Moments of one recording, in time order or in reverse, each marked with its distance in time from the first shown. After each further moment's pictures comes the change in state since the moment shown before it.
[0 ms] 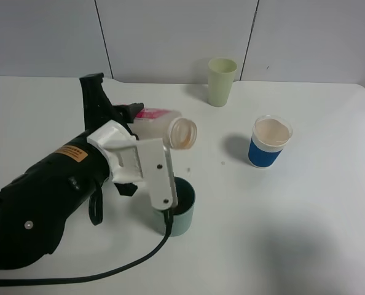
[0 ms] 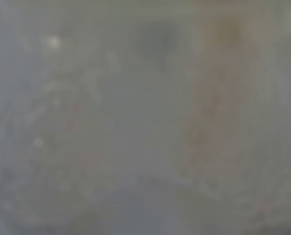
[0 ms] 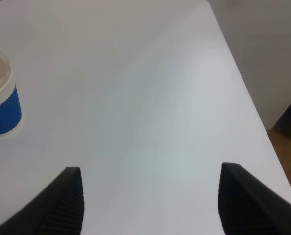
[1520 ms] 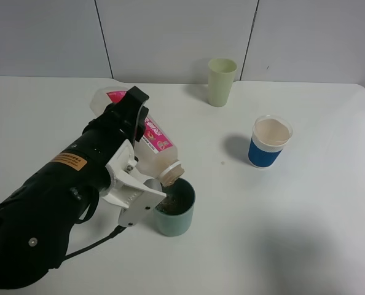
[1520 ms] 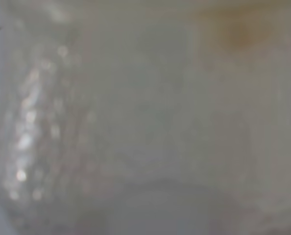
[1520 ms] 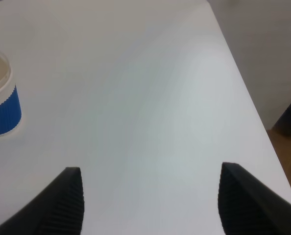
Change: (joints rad) left arm -0.079 0.035 0.000 -0.111 -0.106 0.903; right arm 0.000 0.000 0.000 0.000 0.000 0.000
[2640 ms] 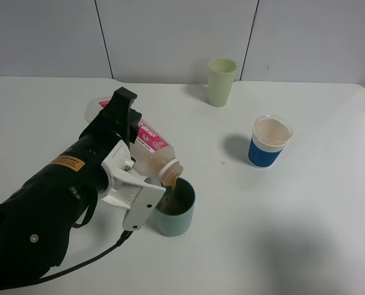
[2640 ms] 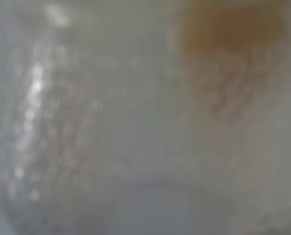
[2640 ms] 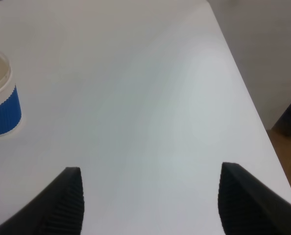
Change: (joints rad) left arm 0.000 0.000 0.000 -0.065 0.025 -0.113; right arm 0.000 0.000 0.000 0.000 0.000 0.000
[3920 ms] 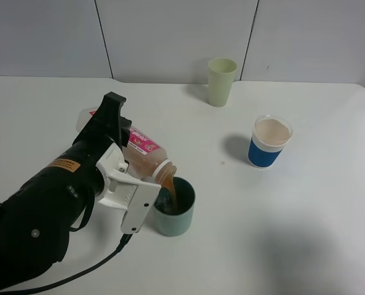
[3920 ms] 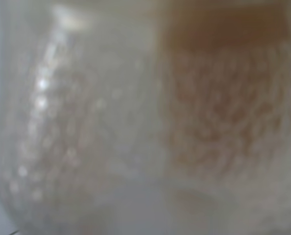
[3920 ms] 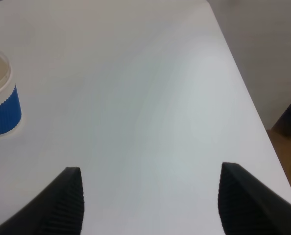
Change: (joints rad) left arm 0.000 0.000 0.000 -0.117 0.016 -0.019; right arm 0.000 0.000 0.000 0.000 0.000 0.000
